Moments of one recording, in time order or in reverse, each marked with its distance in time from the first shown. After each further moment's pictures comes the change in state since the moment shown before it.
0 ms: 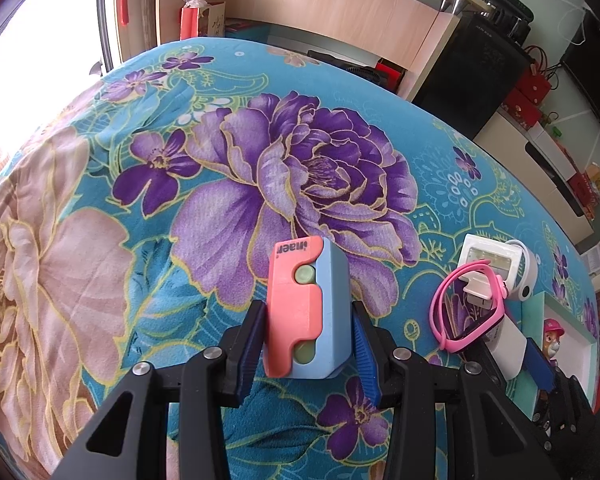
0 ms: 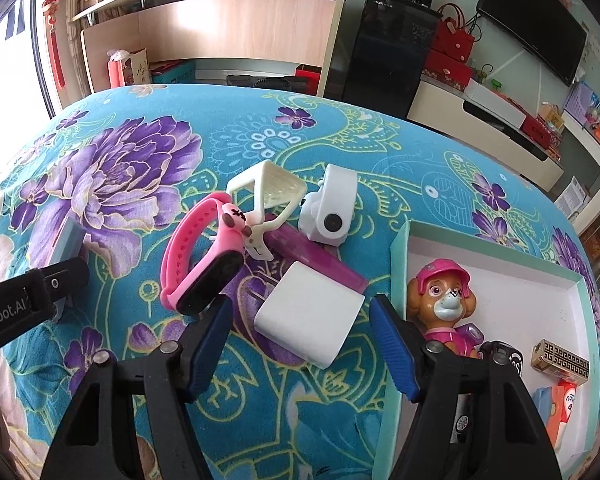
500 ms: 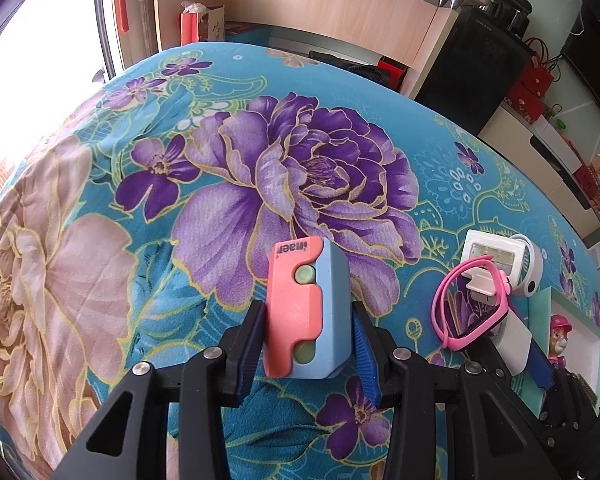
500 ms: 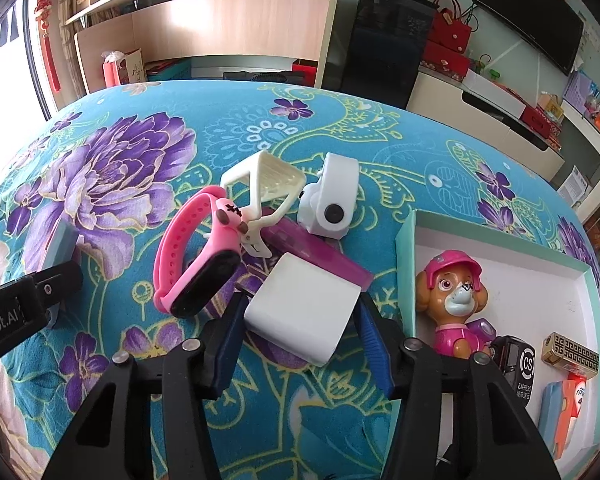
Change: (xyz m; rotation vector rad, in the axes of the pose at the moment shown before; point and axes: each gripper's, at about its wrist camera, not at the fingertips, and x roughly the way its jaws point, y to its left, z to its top) left arm -0.001 -0.007 -0.001 0.029 -0.003 0.040; right arm 0.007 -0.005 -0.001 0.039 0.019 0.020
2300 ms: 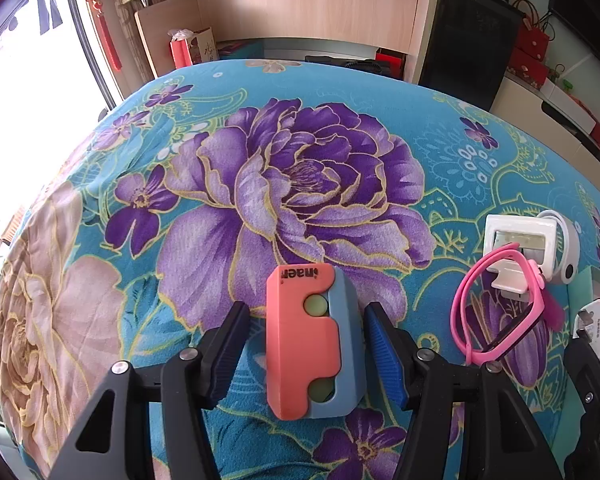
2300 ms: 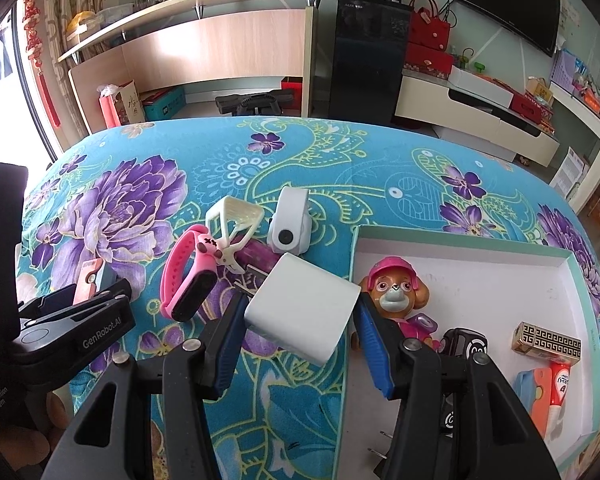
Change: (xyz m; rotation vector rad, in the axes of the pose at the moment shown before) left arm 0.022 -0.024 0.001 0.134 -0.032 0.136; right arm -0.038 -0.032 0.002 0.090 -0.048 0.039
